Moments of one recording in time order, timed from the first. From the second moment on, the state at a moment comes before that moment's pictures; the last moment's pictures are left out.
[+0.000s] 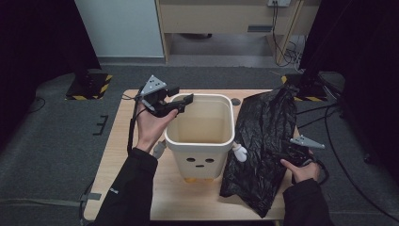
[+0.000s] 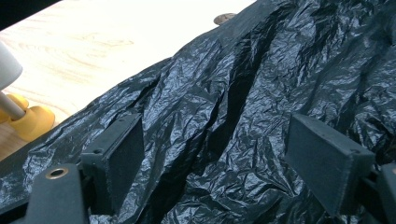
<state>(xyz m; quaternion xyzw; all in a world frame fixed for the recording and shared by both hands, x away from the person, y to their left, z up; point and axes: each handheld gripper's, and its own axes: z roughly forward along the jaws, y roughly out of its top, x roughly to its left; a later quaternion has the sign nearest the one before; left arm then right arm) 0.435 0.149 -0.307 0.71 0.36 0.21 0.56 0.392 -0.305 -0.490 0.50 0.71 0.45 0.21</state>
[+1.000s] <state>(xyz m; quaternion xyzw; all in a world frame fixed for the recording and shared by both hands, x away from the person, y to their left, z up) 0.434 0.155 -0.272 0.71 0.38 0.16 0.57 0.393 -0.302 -0.491 0.49 0.72 0.45 0.19</state>
